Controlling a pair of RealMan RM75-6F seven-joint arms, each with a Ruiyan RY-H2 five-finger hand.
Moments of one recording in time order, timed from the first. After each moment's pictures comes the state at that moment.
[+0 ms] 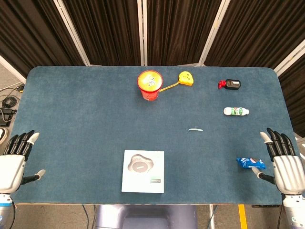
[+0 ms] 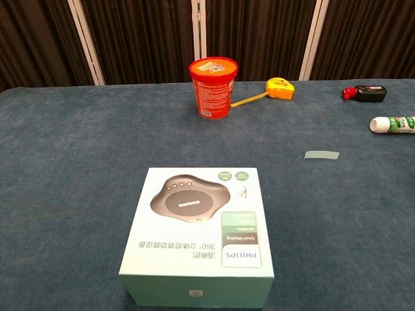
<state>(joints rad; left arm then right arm) -0.08 -0.99 -0.01 -1.99 1.53 1.49 0.25 0.07 -1.05 0.08 -1.76 -1.59 1.58 -0.05</state>
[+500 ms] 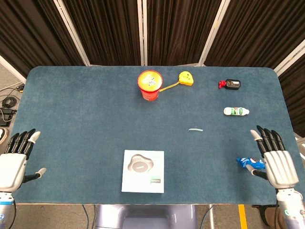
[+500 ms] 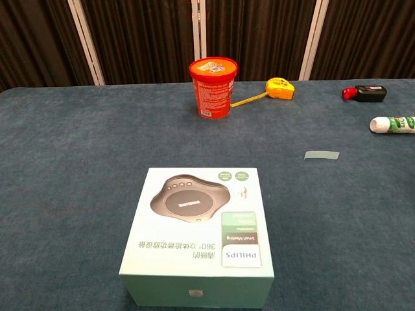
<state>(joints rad) -0.09 -1.03 -0.02 -1.95 1.53 1.49 0.27 0.15 -1.06 0.10 -1.74 -1.57 1.46 -0.09</state>
